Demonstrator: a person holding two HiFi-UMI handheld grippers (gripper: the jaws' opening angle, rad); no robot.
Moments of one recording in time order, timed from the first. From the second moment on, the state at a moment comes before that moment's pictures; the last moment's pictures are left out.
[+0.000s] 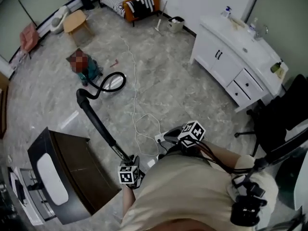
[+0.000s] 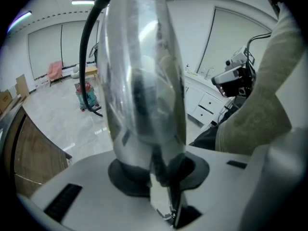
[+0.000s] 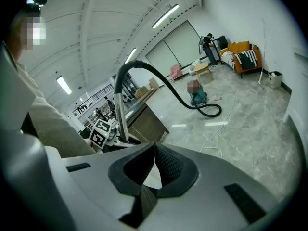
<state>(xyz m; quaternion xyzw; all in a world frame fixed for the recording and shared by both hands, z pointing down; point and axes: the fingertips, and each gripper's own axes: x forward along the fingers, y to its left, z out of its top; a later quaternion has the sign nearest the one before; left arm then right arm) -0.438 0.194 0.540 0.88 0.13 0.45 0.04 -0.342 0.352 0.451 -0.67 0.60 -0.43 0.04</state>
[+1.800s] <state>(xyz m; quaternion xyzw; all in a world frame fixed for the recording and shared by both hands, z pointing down) -0.047 0.122 0.458 0.89 -0.02 0.46 0.04 0.166 0.413 0.471 -0.65 0.61 -0.44 0.12</state>
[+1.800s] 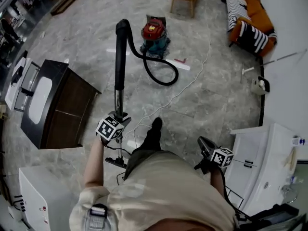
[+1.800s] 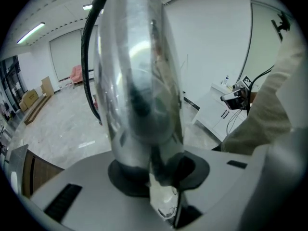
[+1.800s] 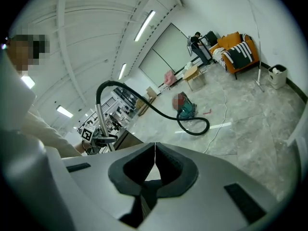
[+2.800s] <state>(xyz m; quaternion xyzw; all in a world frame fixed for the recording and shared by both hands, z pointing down) 0.166 -0.036 0.421 0.88 0.01 0.47 -0.02 0.380 0.196 0.465 -0.63 0.61 -0.45 0.15</state>
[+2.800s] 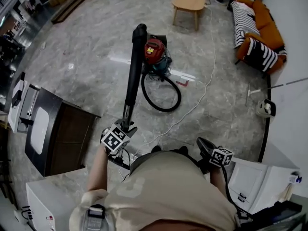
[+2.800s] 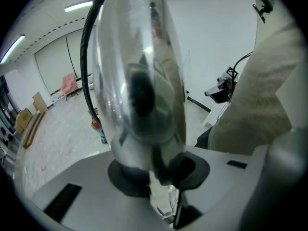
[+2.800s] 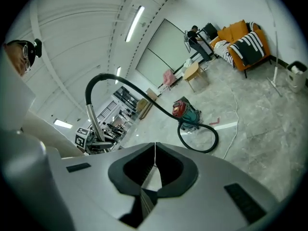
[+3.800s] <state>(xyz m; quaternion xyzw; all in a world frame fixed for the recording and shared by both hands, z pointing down) 0.227 -0.036 0.412 0.88 0.01 0.47 0.02 0.432 0.073 0.397 -0.49 0.76 -0.39 0.17</state>
